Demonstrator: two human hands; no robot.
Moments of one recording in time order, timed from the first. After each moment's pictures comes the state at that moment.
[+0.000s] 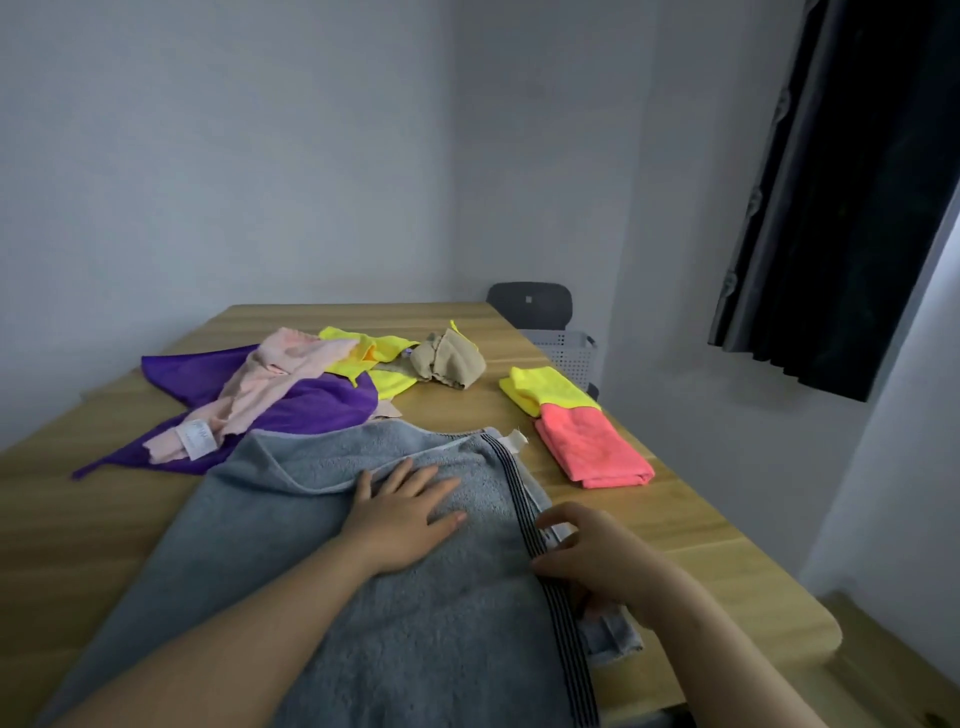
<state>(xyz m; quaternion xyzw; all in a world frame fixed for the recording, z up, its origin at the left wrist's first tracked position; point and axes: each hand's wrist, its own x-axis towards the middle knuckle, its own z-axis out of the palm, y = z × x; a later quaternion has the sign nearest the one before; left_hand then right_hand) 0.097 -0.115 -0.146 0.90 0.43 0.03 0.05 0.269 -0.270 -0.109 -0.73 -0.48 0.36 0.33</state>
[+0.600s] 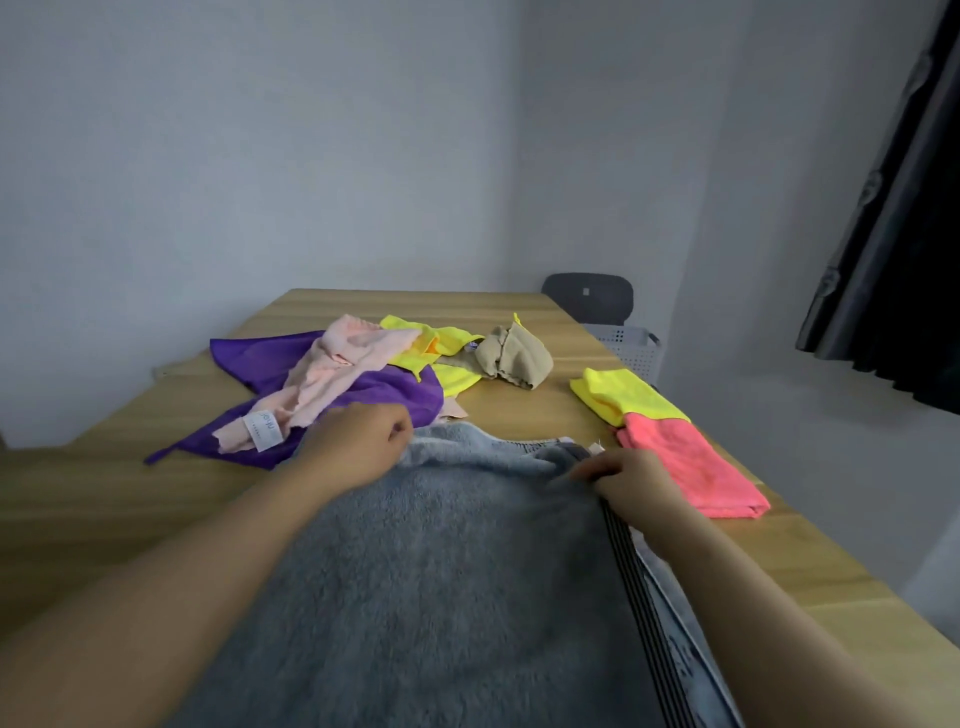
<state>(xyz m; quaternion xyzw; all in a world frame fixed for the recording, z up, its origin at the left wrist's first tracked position) 0.006 -0.049 -0.077 0.86 0.49 0.18 0.00 0.261 -0.163 -0.101 -0.74 -0.50 0.20 0.40</state>
